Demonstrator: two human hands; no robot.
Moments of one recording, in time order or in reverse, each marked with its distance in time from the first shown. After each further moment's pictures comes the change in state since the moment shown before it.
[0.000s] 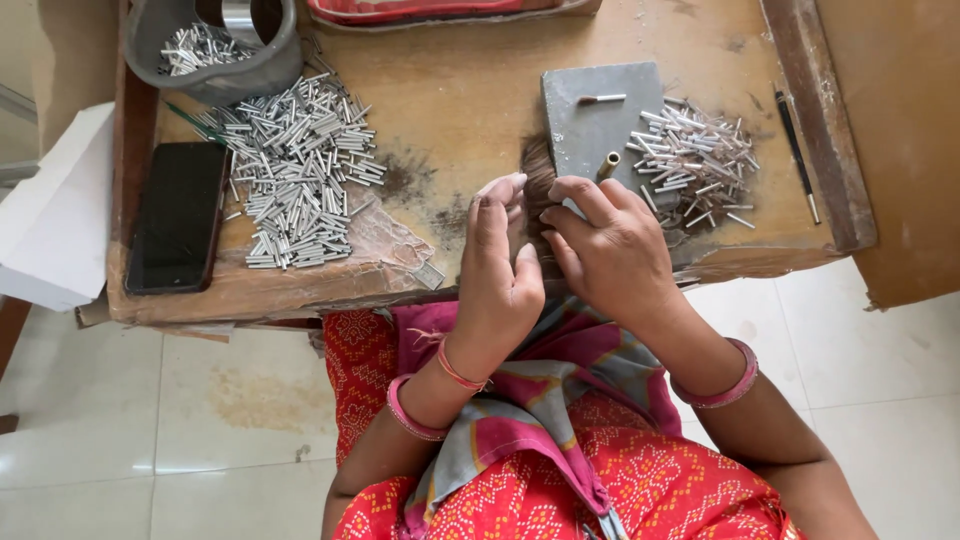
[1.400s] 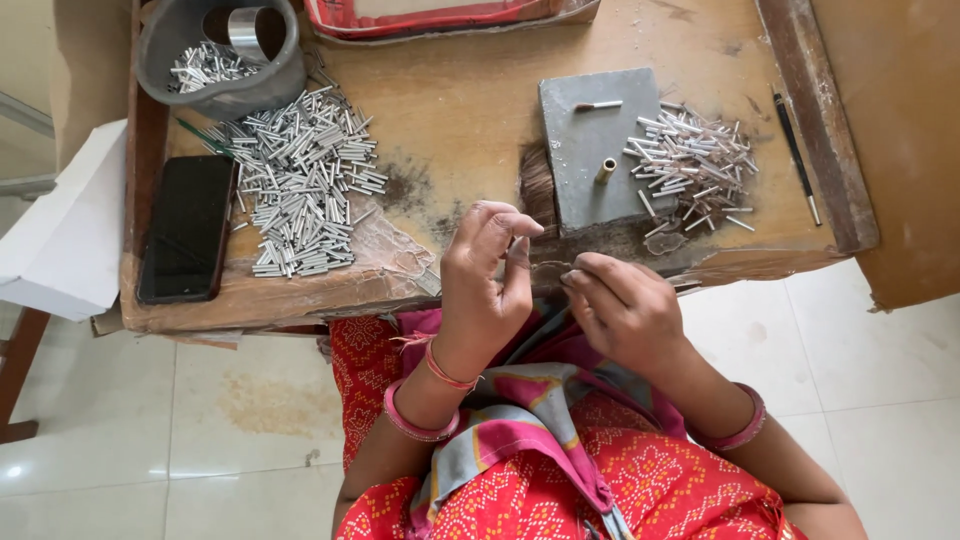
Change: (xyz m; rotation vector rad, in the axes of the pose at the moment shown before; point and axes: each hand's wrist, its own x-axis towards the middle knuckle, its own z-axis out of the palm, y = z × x) left_hand 0.009 0.020 -0.017 0.232 0.029 0.214; right_hand -0.065 0.004 0.014 0.106 0.039 -0.021
